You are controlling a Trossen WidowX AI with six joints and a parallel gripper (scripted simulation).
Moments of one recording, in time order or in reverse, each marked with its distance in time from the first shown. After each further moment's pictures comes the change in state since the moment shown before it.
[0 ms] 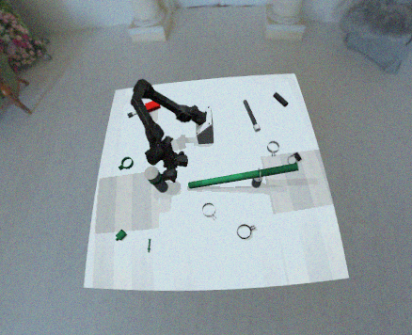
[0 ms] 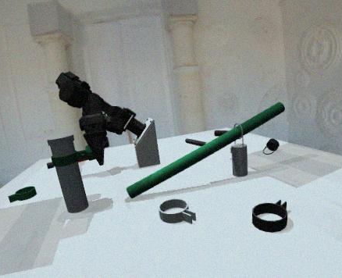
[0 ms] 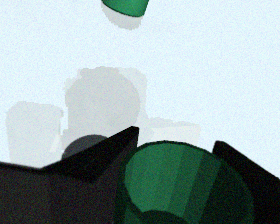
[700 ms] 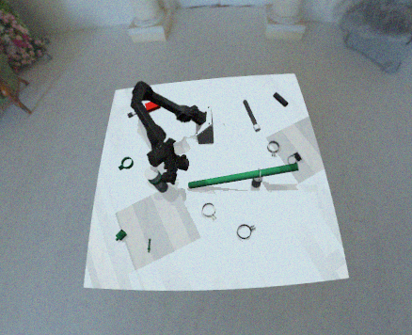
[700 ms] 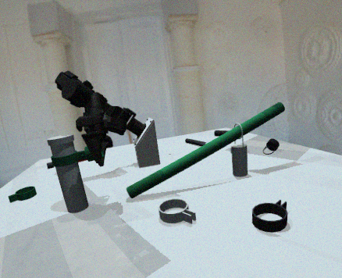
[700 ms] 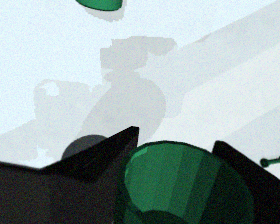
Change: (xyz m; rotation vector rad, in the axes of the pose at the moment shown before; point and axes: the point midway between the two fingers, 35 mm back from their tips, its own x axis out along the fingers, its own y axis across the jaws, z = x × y) arm 0.006 -0.010 -0.001 0.111 0.063 0.000
